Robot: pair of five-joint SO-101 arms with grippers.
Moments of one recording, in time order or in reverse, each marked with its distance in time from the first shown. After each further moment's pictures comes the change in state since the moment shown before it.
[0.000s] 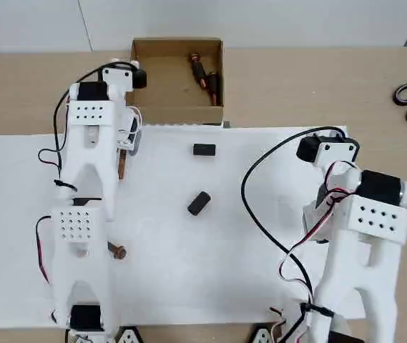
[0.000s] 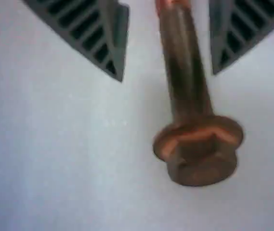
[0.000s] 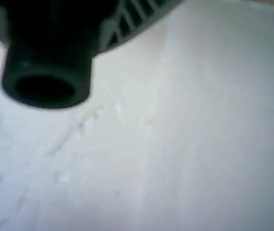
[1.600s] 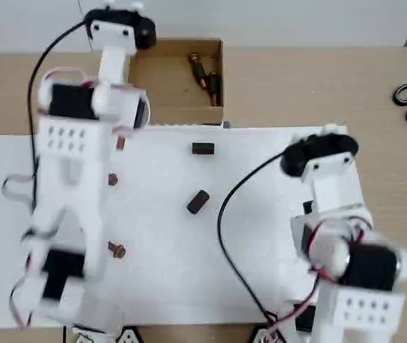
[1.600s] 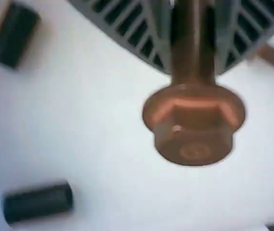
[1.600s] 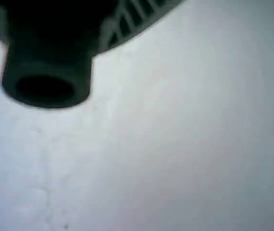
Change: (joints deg) left arm 9.4 -53.1 27.6 0.5 3.9; right arm -10.2 -30.5 3.5 0.3 -2.8
